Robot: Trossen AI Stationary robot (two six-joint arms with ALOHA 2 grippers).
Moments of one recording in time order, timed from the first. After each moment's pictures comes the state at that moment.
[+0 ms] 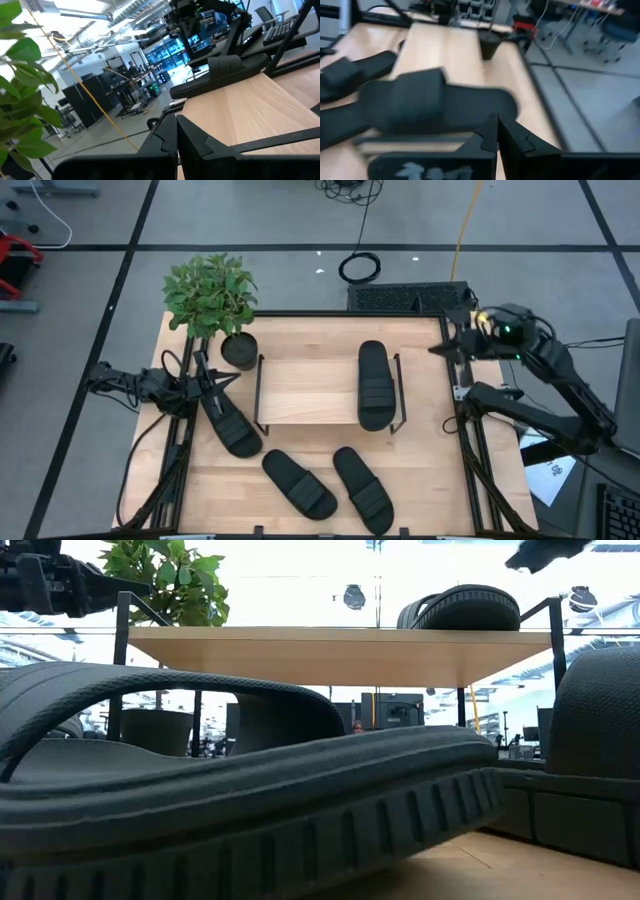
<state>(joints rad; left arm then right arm) -0.28 0.01 0.11 0.05 -0.50 0.54 -0.71 0.53 0.95 -0.91 -0.50 -0.44</state>
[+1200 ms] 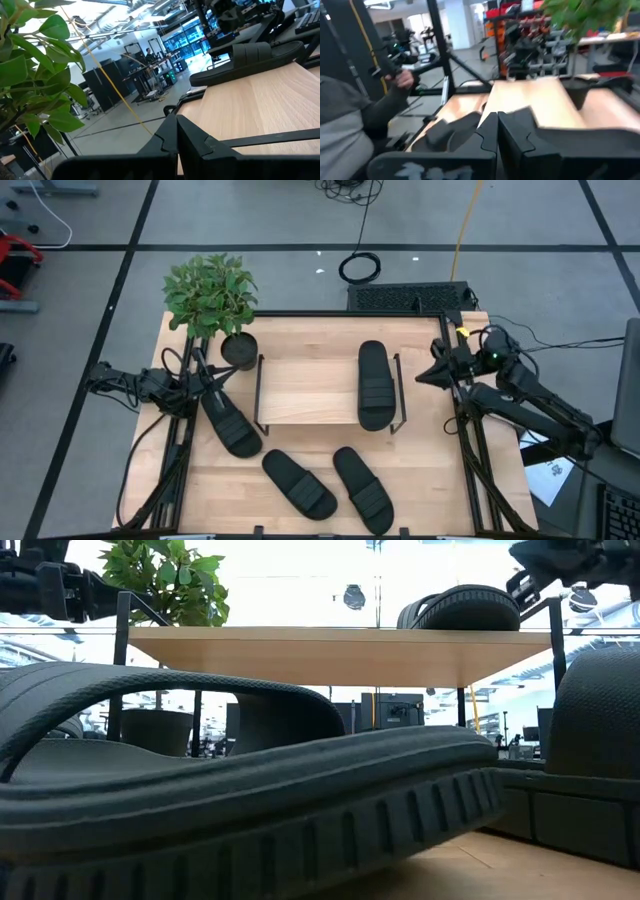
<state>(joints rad) -0.28 0.01 0.11 0.05 -0.63 0.52 -0.63 0.30 0.42 -0.16 -0.89 0.12</state>
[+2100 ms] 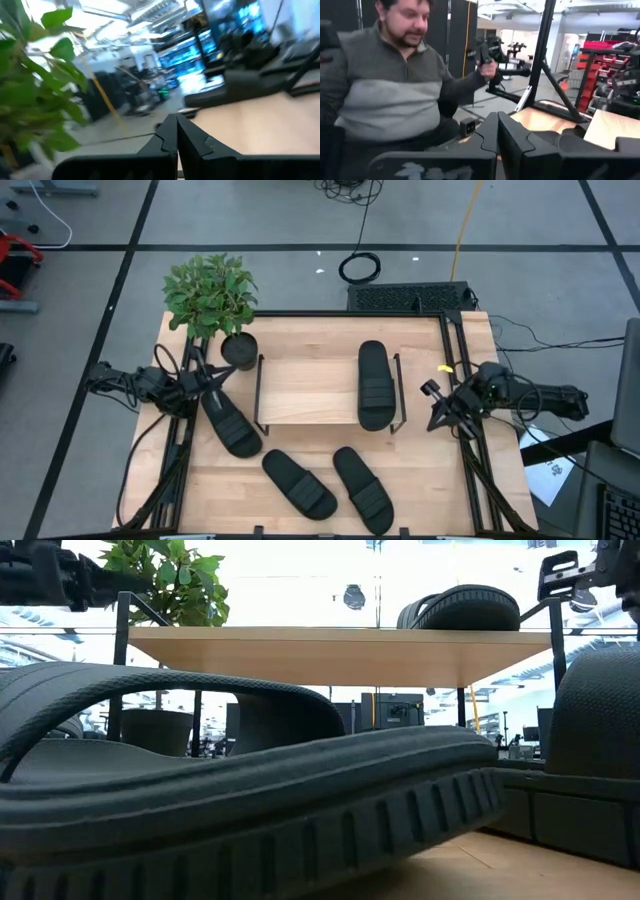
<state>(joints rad) -0.28 0.01 0.12 0.13 -0.56 0.47 -0.07 0.11 0.12 0.12 -0.81 -0.02</state>
